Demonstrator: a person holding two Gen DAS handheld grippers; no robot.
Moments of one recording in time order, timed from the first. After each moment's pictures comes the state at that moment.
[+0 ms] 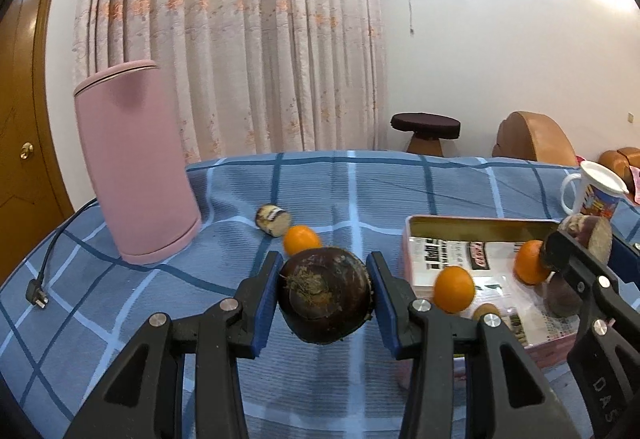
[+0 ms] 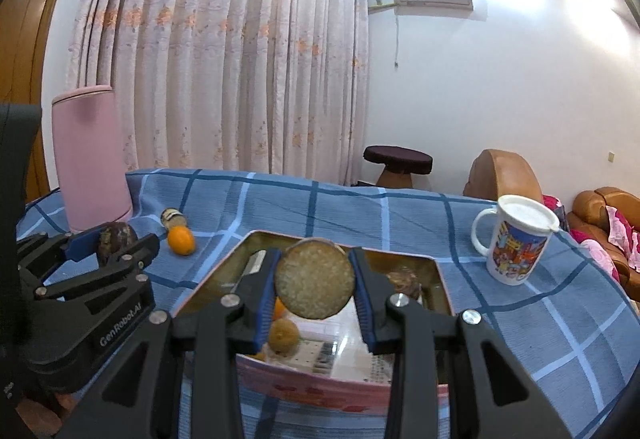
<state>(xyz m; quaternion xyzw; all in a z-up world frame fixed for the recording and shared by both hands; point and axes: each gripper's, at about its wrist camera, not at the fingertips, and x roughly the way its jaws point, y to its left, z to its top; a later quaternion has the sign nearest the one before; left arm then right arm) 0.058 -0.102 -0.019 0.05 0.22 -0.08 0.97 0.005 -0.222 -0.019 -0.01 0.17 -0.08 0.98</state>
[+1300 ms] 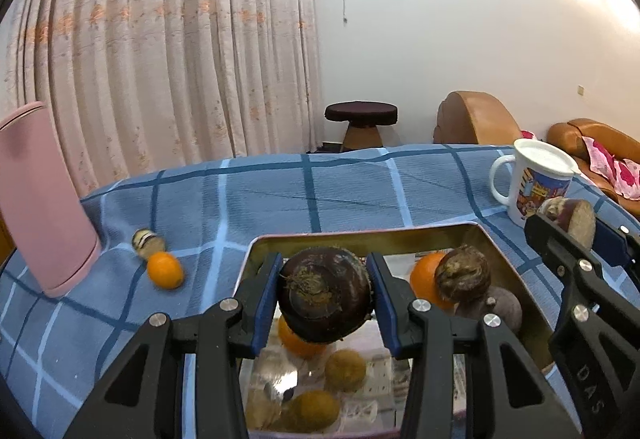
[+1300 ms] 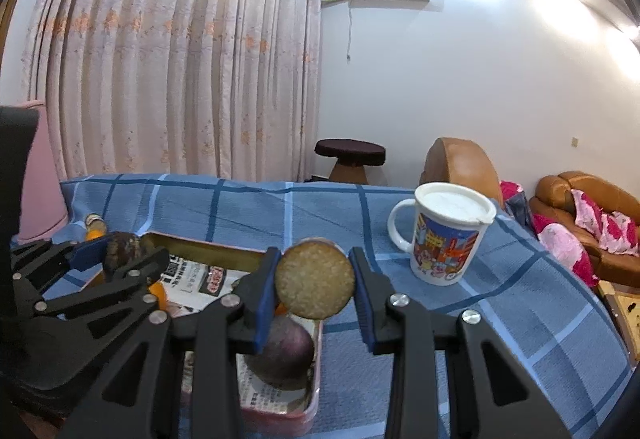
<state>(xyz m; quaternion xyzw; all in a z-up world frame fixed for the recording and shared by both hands) 0.073 -0.204 -0.022 0.08 0.24 -0.18 0.95 0.005 -0.302 -0.020 -0.01 0.18 -0.16 0.97</state>
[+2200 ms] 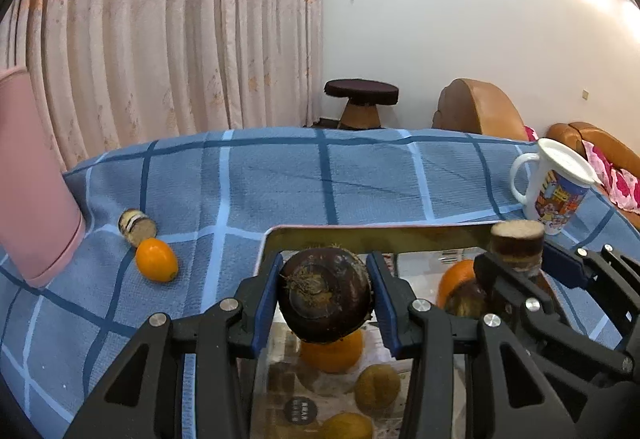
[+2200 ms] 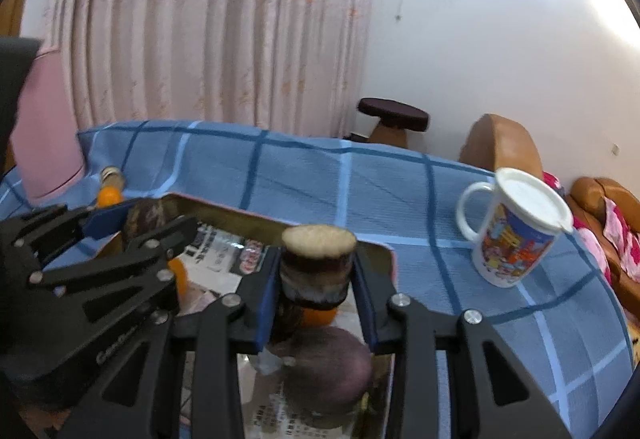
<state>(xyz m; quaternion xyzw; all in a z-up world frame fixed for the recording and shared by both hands) 0.112 -0.186 -0.031 0.05 0.29 -0.19 0.94 0.065 -0.284 -0.038 -0.03 0.27 -0.07 0.96</state>
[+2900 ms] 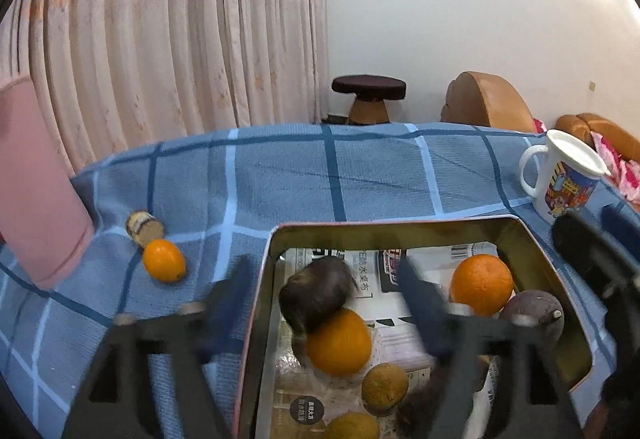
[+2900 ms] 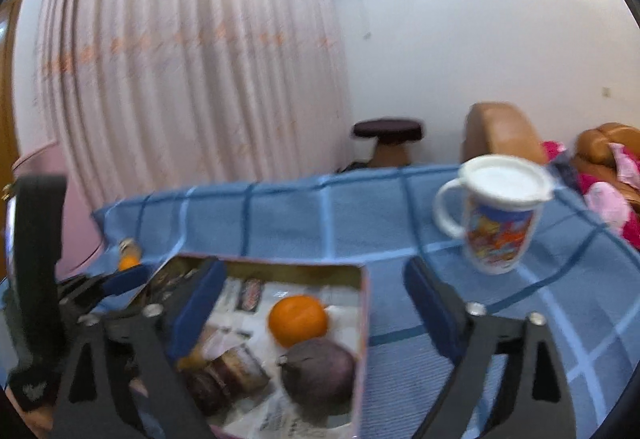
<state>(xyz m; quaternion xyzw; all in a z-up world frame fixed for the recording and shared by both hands) 0.105 -0.193 -0.032 0.07 0.28 -0.17 0.94 0.021 -0.323 -0.020 0.09 0.17 -0.11 0.98</state>
